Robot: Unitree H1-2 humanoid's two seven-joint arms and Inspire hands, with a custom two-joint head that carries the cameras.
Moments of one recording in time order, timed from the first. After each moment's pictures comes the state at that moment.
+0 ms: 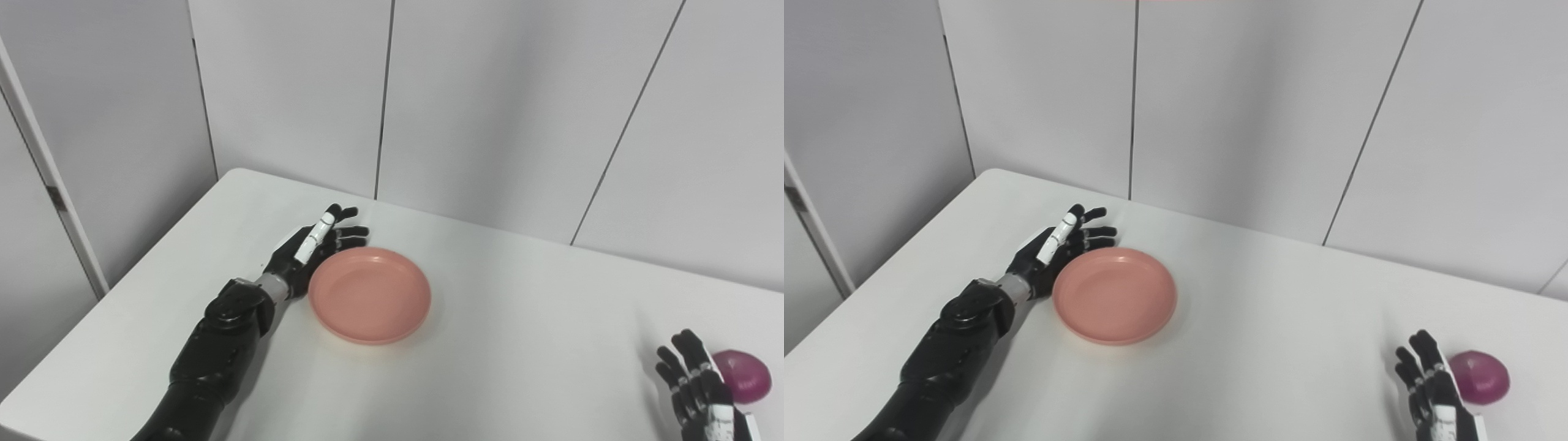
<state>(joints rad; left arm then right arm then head) -0.47 0.26 0.07 0.51 -0.26 0.05 -0.34 -0.02 -0.15 -0.14 0.02 0.21 -0.15 0.15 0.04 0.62</state>
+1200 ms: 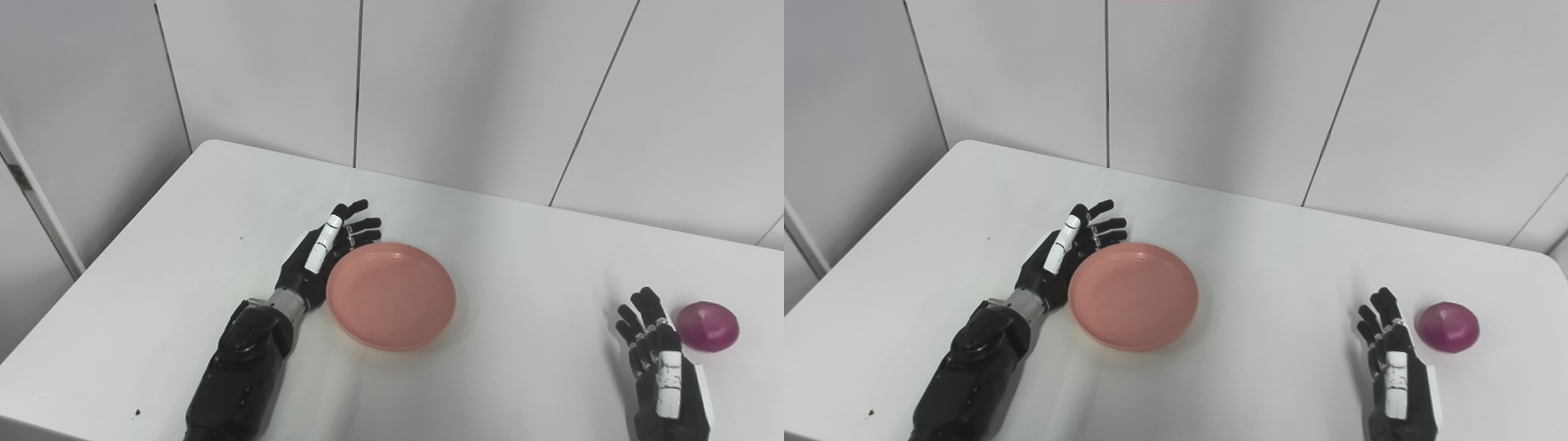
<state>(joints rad) -0.29 0.08 0.08 0.25 -0.27 0.09 -0.23 -0.02 -0.08 -0.10 -0.03 0.17 -0.08 0.08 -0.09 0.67</state>
